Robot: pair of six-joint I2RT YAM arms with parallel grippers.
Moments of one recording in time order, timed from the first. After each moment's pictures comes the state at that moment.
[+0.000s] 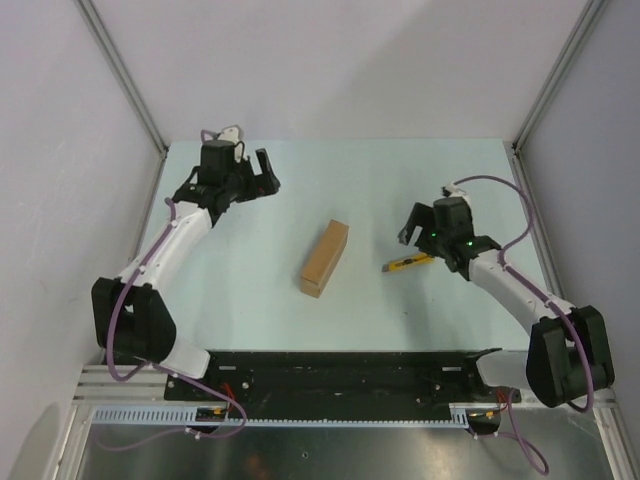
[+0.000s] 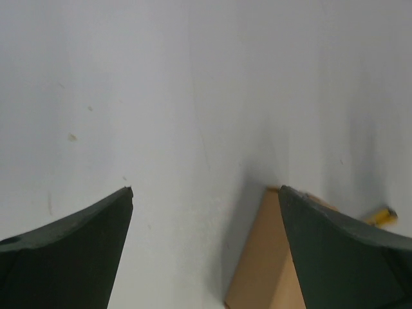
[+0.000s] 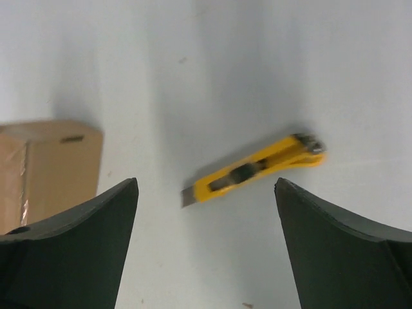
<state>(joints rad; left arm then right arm) -0.22 1.51 1.32 -0.40 0.03 -0.39 0.27 1.27 0.81 -0.27 0.09 0.60</state>
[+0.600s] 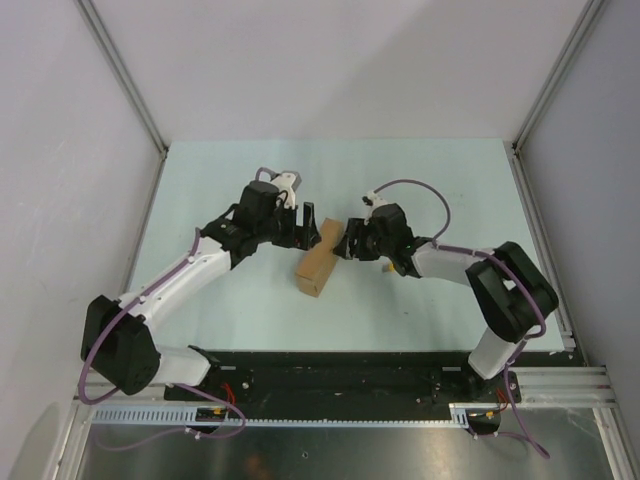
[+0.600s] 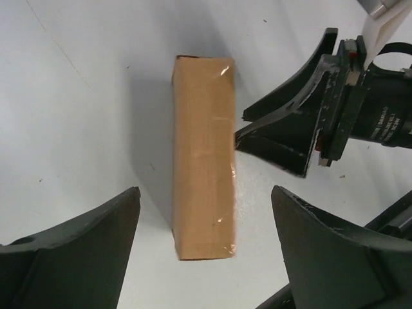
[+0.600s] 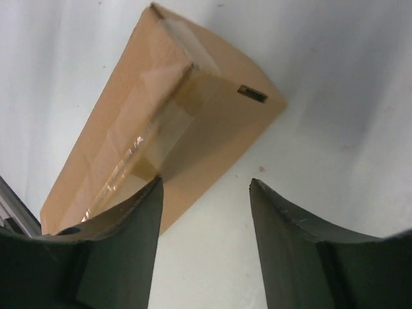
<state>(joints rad) -0.55 1.33 1.05 -0.38 0.14 -0.31 0.59 1.67 0.87 0.21 -0.21 0.59</state>
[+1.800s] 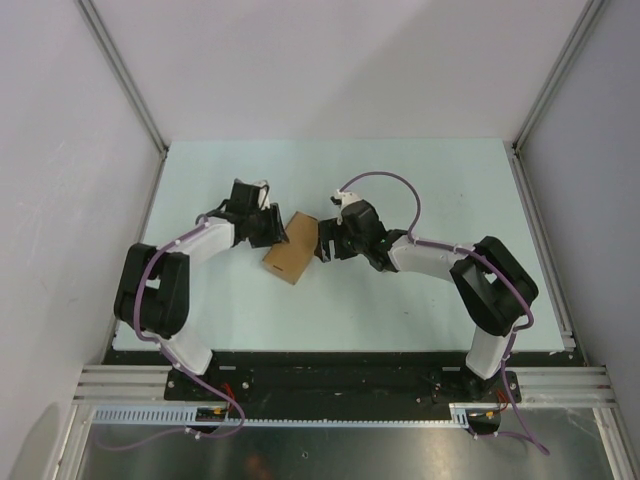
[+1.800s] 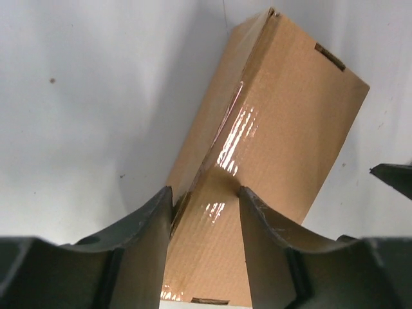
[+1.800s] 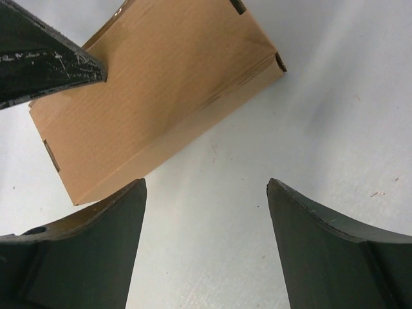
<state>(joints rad) -0.27 1.66 1.02 -0.29 0.18 -0.42 0.74 1.79 1.08 0.07 -0.04 0.42</state>
